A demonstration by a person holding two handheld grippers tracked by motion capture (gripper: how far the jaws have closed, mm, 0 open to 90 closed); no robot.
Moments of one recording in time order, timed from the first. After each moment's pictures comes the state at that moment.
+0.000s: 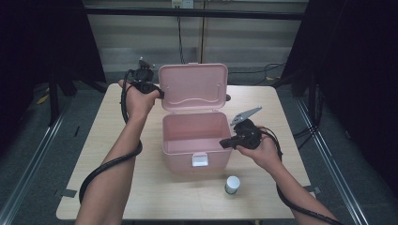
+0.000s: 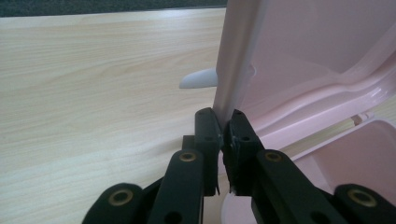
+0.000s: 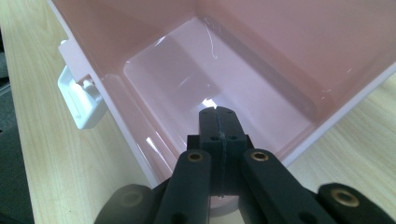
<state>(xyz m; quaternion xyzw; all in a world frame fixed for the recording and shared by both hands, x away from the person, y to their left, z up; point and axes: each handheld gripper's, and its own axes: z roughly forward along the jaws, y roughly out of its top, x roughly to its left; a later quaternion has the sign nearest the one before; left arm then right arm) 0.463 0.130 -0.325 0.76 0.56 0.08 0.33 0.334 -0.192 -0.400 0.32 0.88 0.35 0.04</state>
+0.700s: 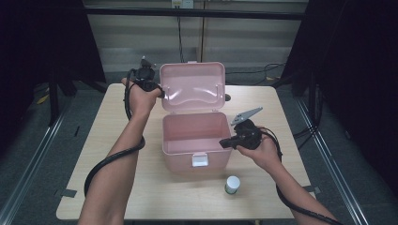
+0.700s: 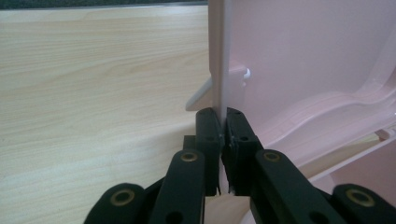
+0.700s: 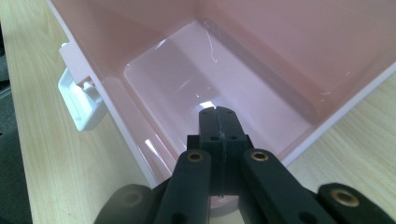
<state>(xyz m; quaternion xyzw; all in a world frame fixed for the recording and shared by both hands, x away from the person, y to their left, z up) 0.481 0.127 -0.336 0.75 0.57 0.08 0.32 0.333 -0.192 -0.401 0.32 0.88 0.36 0.04</state>
